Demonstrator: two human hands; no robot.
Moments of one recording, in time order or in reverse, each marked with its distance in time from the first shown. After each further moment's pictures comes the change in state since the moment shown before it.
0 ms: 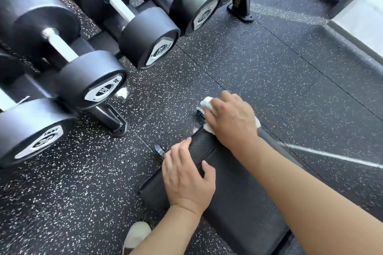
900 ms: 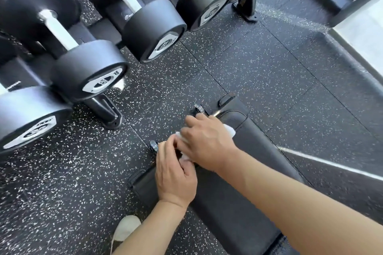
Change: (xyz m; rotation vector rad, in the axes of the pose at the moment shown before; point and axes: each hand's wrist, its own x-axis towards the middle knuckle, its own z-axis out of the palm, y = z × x) left_hand 0.016 -0.020 -0.008 -0.378 -0.009 -0.150; right_hand -0.014 -0.053 -0.003 -0.017 -0.308 -0.493
